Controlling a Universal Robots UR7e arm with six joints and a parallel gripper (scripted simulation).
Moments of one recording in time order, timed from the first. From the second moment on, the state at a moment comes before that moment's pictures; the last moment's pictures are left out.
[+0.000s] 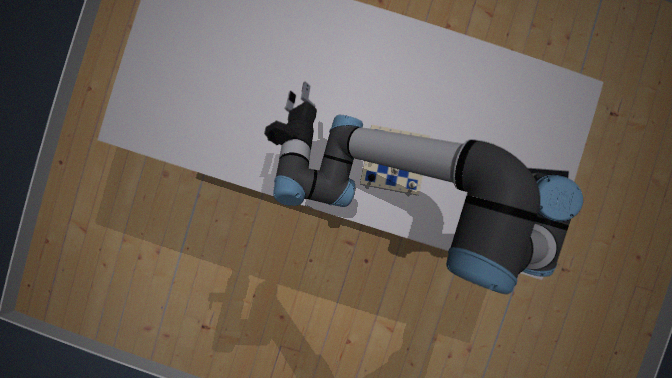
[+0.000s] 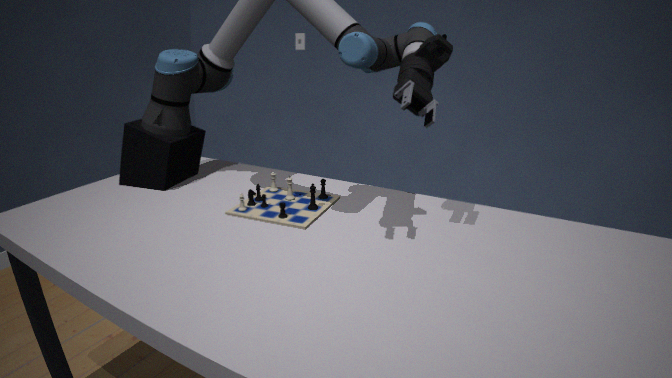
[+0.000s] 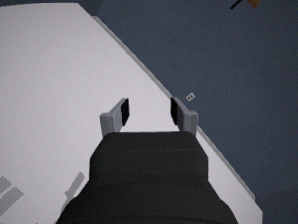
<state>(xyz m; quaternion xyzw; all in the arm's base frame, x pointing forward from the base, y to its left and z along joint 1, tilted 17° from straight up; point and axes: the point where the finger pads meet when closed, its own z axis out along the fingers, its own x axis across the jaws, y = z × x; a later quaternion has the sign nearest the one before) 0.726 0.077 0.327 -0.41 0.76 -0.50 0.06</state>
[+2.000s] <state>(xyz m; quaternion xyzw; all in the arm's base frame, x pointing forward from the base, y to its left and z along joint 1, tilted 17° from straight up) 0.707 0.046 0.313 -0.33 0.82 -0.46 0.09</state>
